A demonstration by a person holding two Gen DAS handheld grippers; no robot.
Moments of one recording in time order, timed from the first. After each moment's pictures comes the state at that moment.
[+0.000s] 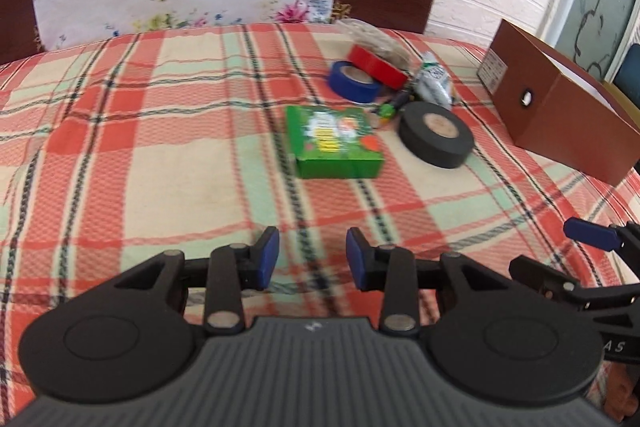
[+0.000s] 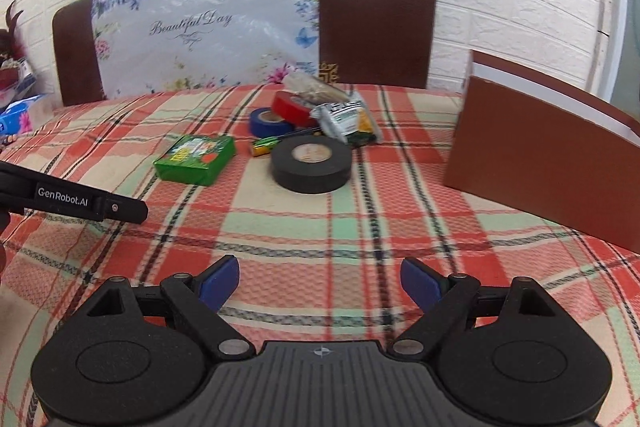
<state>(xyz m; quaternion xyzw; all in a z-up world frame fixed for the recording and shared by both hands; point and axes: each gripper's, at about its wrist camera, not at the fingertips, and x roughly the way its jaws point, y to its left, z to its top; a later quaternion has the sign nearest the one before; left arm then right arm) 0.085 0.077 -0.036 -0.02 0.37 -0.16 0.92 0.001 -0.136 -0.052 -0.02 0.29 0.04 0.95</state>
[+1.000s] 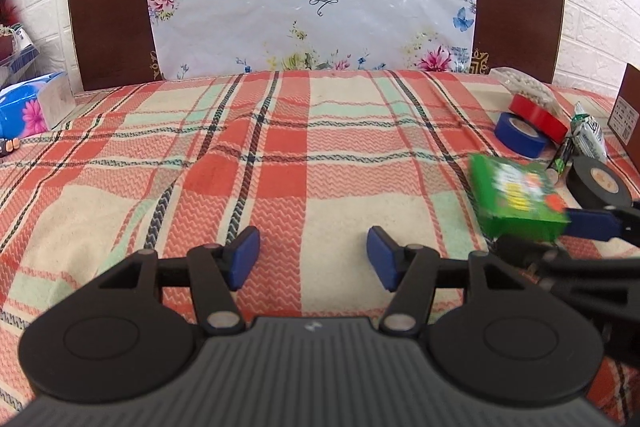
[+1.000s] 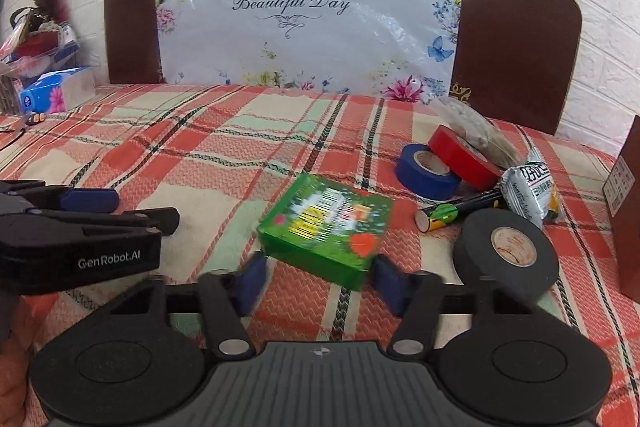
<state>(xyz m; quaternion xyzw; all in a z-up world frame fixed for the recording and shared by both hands) 0.116 0.133 -0.055 0.01 0.29 0.00 0.96 0.099 -0.027 -0.061 -0.07 0.29 0.13 0.94</state>
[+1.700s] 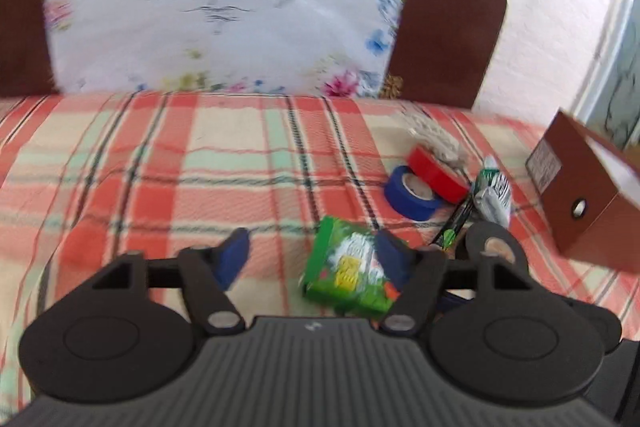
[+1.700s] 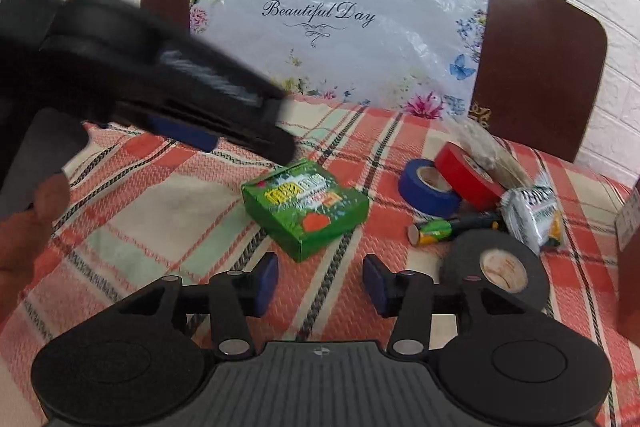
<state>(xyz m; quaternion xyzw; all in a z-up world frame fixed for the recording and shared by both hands) 0.168 0.089 -0.007 -0.04 0.33 -0.12 0.94 0.110 -0.040 -0.063 -0.09 0.28 0.18 0.94</state>
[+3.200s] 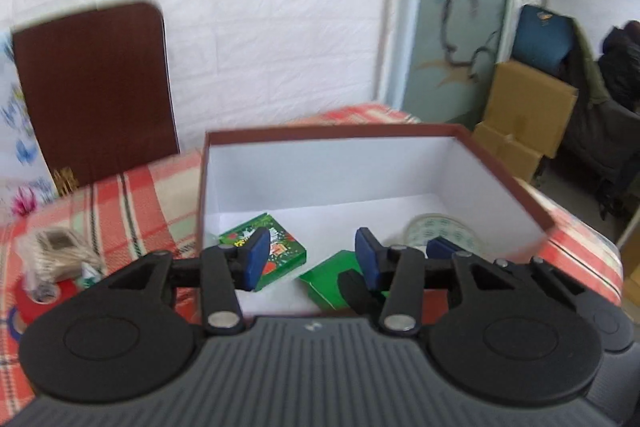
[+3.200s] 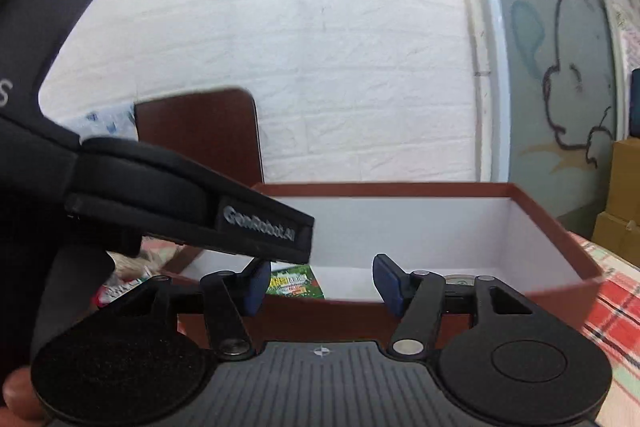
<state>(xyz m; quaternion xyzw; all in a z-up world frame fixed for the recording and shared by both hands) 0.116 -0.217 0.064 0.07 0.25 -0.32 0.91 0.028 -0.319 -0.002 0.06 0.09 -0.08 0.99</state>
